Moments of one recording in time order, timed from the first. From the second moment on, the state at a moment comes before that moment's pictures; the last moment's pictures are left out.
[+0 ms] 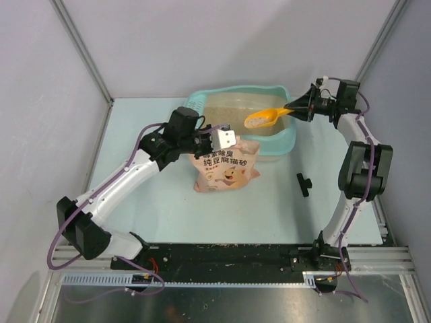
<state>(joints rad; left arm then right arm) -0.66 1.38 1.36 -0.59 0.29 0.80 -0.15 1.93 1.54 -0.07 -1.36 1.02</state>
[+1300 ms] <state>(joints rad) -0.66 1.37 1.33 -0.57 0.29 0.77 -0.19 2.01 1.96 -0.72 -0.95 0.21</state>
